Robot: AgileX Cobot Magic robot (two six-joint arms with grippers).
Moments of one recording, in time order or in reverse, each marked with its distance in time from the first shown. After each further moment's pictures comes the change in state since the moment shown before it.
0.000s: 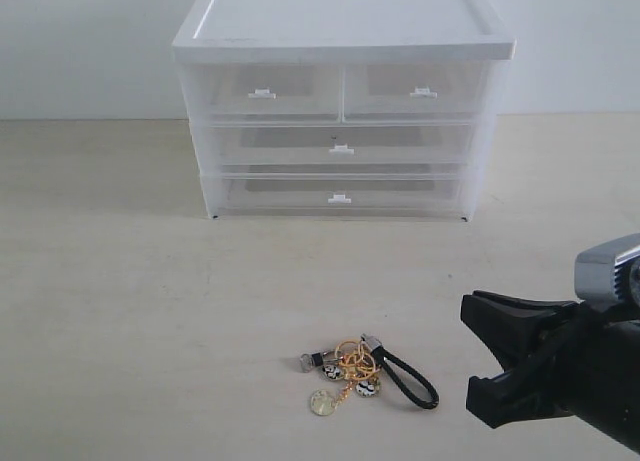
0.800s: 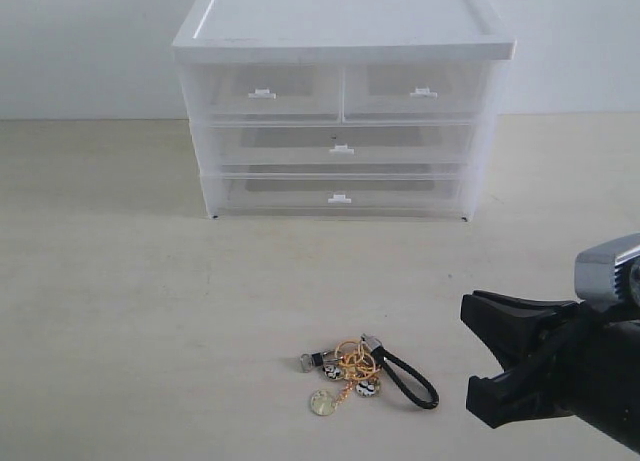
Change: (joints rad) left arm 0.000 0.000 0.000 -0.018 0.000 -0.006; right arm 0.000 0.000 0.000 0.000 -0.002 0.000
